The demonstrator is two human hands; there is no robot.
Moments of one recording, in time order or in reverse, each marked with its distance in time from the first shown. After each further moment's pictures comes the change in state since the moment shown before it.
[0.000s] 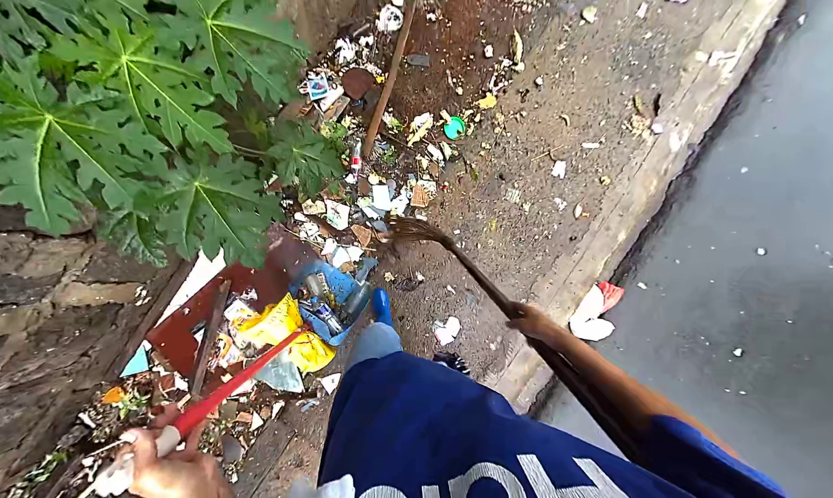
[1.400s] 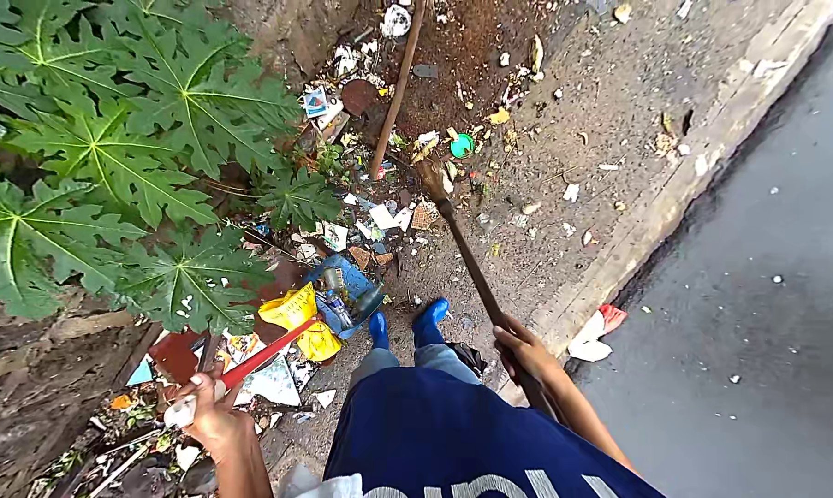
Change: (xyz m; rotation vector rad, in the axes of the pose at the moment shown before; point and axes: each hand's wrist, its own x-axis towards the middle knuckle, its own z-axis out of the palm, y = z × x) left_hand 0.006 0.029 0.230 0.054 -0.054 -0.053; right_hand -0.011 -0.154 -0.091 0.666 0.034 -0.081
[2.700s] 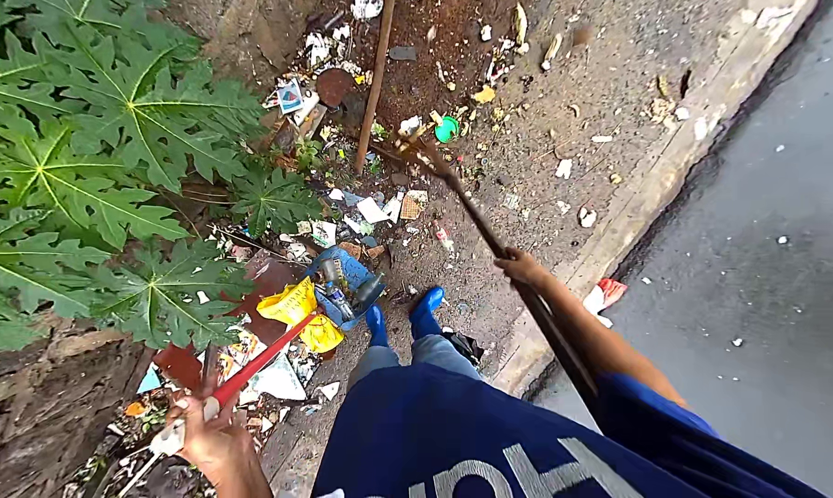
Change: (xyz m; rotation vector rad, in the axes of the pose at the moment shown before) left_hand -0.037 0.008 0.021 0.012 -0.048 0.044; right_hand 0.139 -0.058 -0.082 -0.515 0.066 0.101
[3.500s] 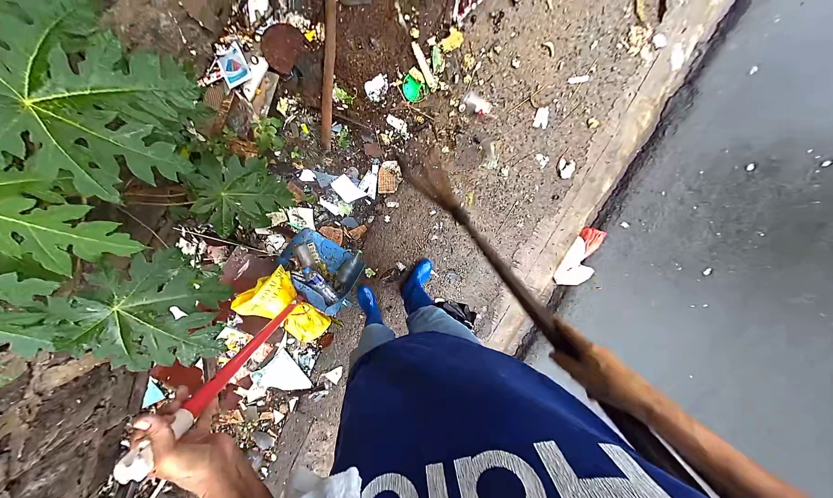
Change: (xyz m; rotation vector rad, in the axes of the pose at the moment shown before) left_hand 0.009 0.027 0.021 0.078 -0.021 0.029; right_hand -0.191 0.128 0.006 -0.248 -0.067 0.093
